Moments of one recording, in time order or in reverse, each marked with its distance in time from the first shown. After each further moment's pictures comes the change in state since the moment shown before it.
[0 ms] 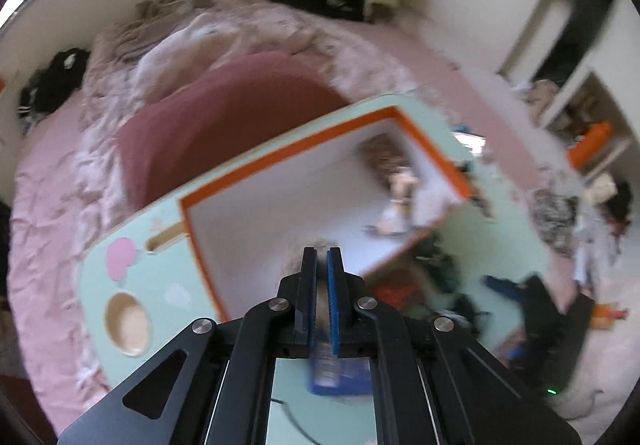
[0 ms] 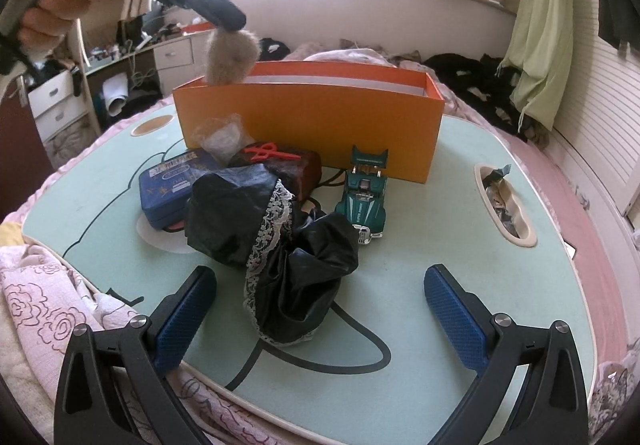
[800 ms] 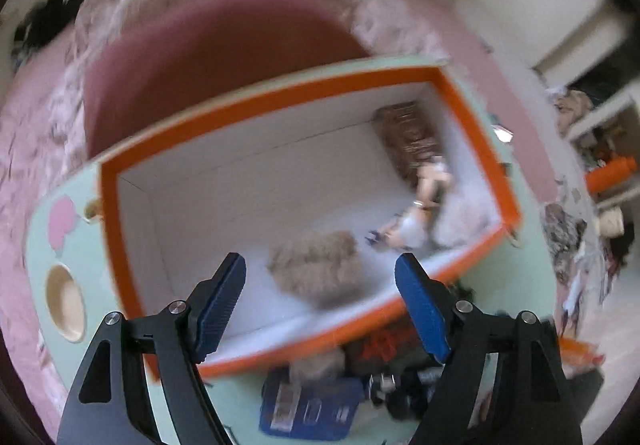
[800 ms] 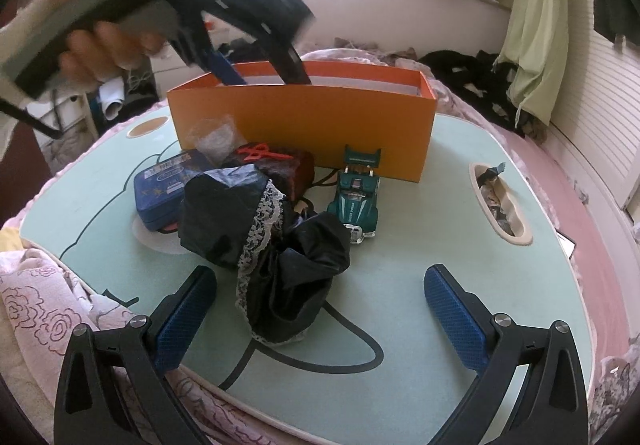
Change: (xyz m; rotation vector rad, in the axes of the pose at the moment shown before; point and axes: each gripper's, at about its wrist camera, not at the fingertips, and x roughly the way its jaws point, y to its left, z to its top) left arm 0.110 0.010 0.029 -0.189 0.215 0.016; right arm 0.001 -0.001 -0.001 0.023 0.000 -0.007
